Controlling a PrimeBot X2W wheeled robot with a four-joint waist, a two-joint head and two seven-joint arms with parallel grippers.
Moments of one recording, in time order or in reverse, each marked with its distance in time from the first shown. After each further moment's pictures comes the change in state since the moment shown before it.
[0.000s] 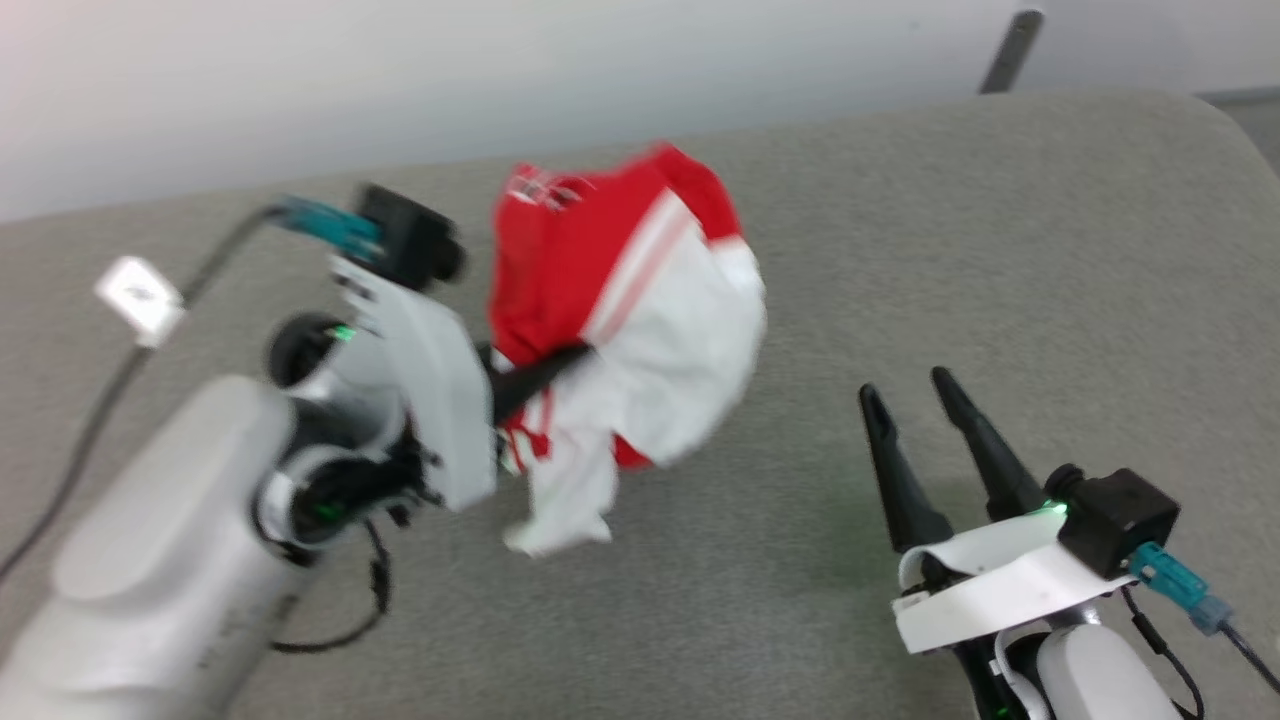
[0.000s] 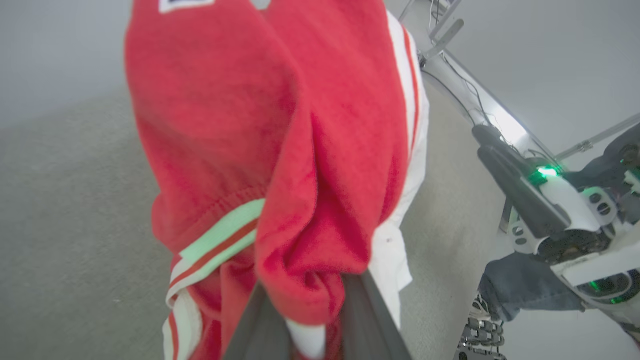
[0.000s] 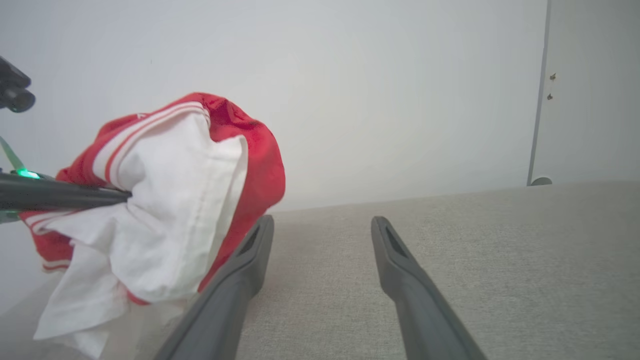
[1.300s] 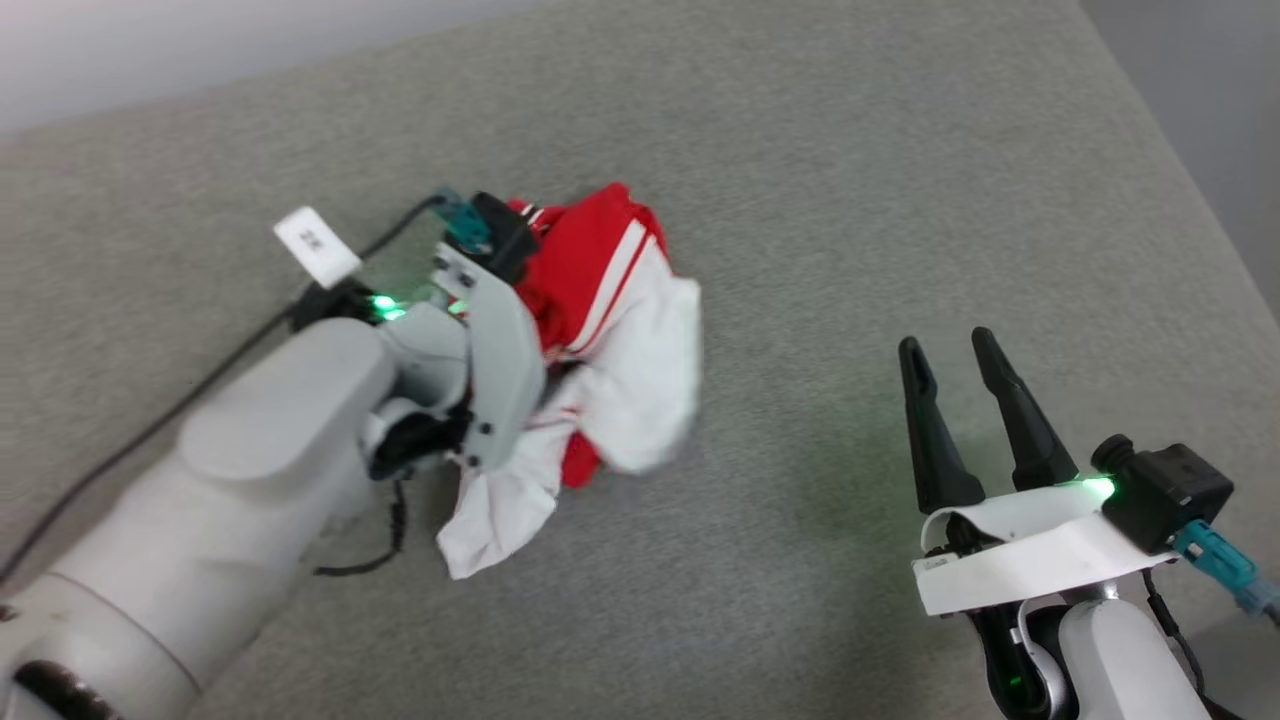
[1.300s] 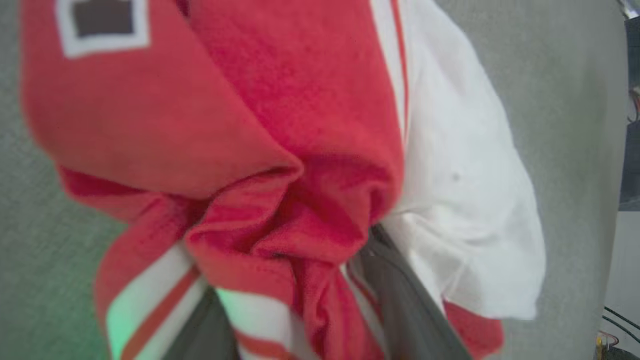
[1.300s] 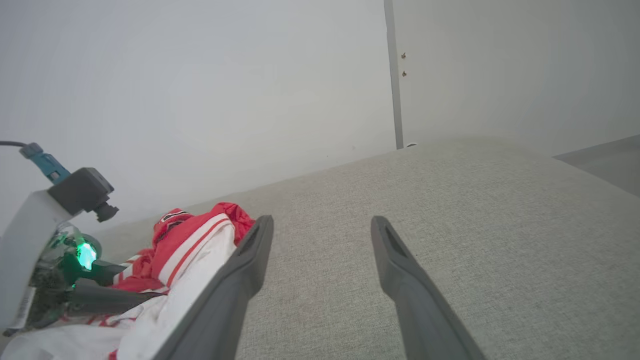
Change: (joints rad) left arm -0.308 -0.102 -0.491 0.519 0.090 -0.021 -0.053; right arm -0.025 0.033 -0.081 -0.035 0.058 0.000 0.000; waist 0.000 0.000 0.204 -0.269
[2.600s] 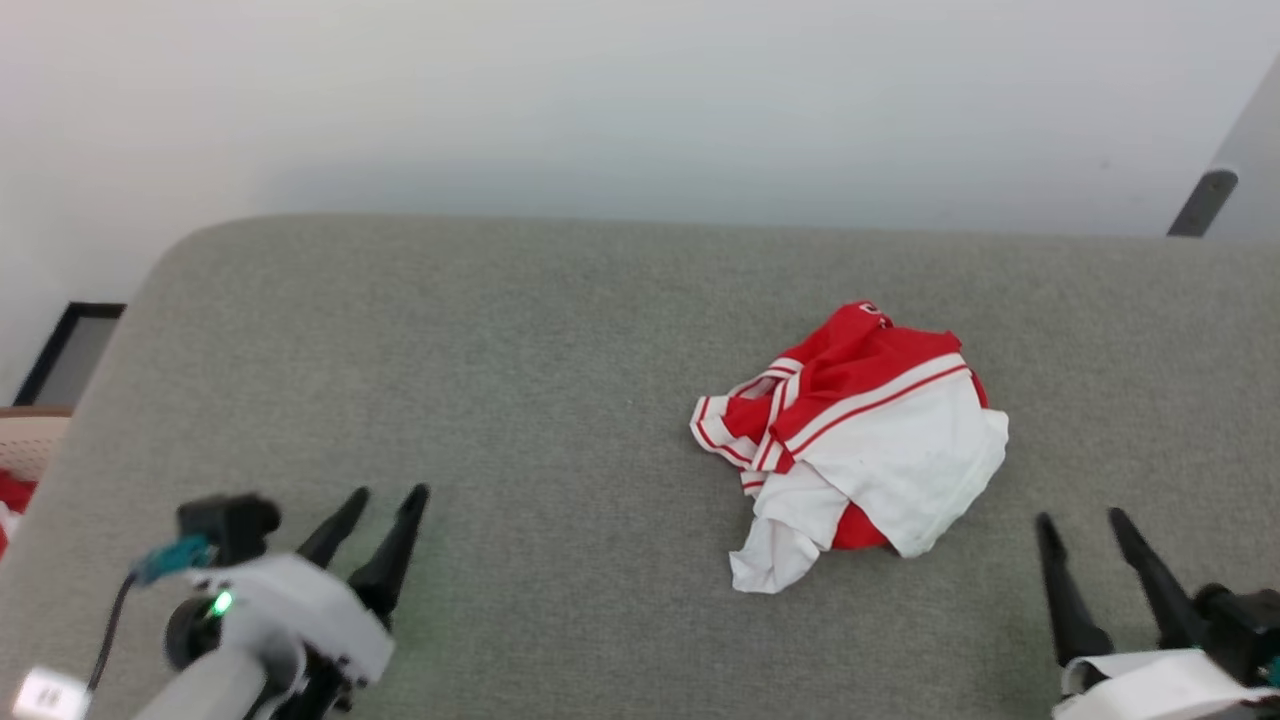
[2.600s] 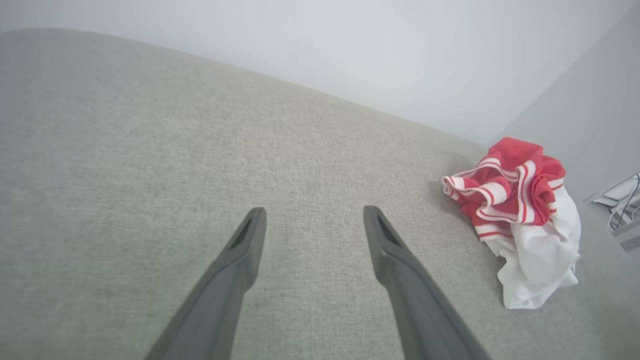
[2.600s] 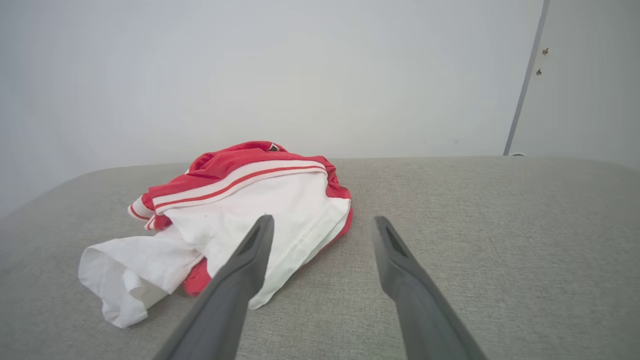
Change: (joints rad) left arm 0.592 0.105 0.298 -0.087 -0.186 0.042 -0.759; right arm 0.212 -0.156 -0.109 0.112 -0.088 0.000 0.000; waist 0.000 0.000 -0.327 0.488
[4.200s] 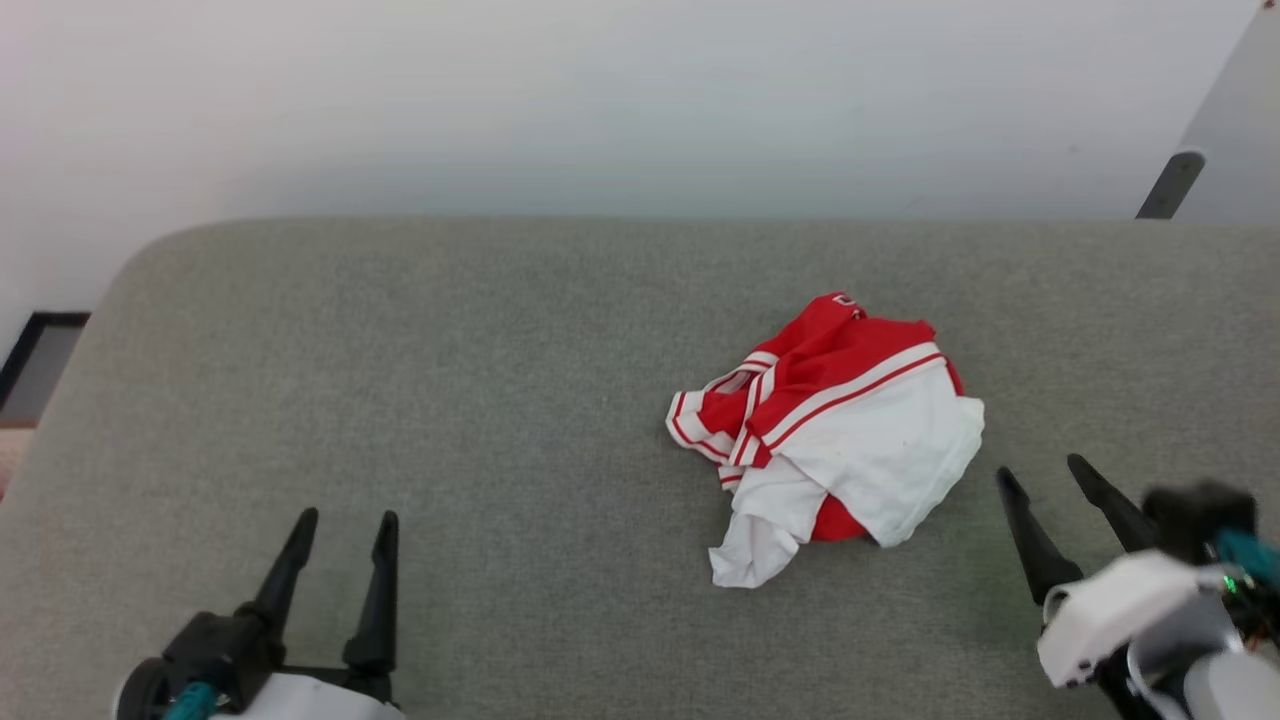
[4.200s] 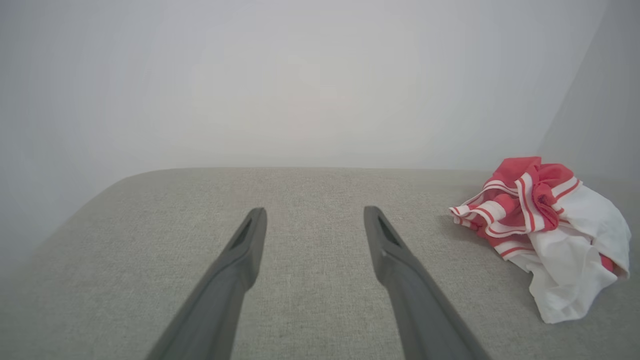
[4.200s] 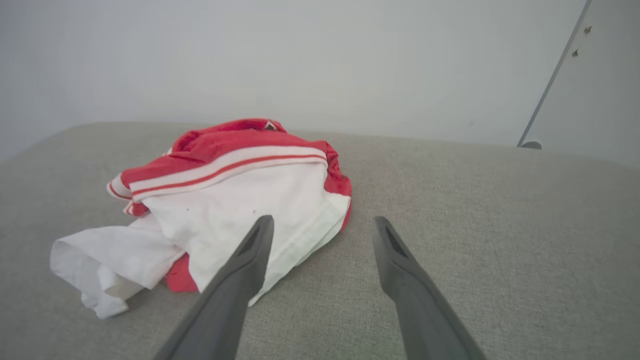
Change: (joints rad) left arm 0.475 -0.379 0.823 -0.422 0.970 -0.024 -0.001; right arm -0.114 -0.058 0.056 0.016 0.013 0.001 0.189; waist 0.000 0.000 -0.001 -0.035
